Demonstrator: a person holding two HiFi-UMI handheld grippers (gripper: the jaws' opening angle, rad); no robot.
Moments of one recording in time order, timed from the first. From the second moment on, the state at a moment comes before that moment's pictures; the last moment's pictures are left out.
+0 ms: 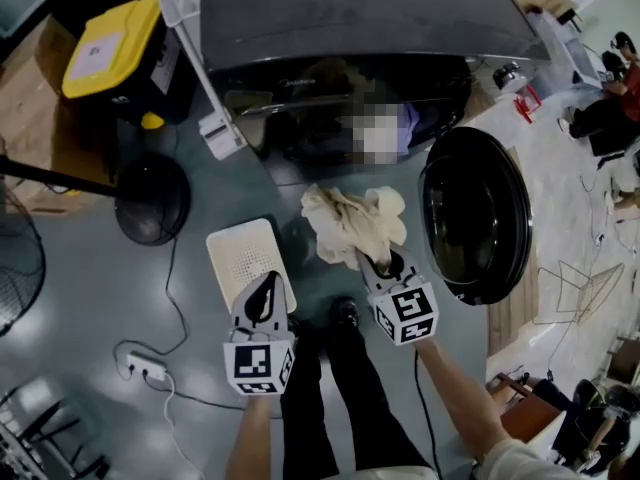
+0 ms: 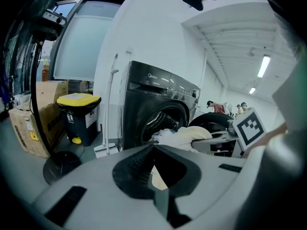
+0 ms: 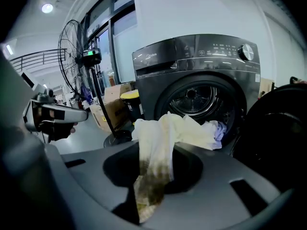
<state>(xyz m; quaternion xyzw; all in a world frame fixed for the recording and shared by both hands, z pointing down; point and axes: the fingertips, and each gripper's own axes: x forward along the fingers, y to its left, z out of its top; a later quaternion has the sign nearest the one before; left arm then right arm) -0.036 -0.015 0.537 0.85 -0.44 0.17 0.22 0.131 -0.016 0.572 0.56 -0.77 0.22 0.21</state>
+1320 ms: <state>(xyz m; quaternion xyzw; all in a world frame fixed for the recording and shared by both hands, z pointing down) -0.199 0.035 0.572 0.76 -0.57 0.19 0.25 -0.140 0.039 0.643 0.36 -0.85 0.30 0.24</state>
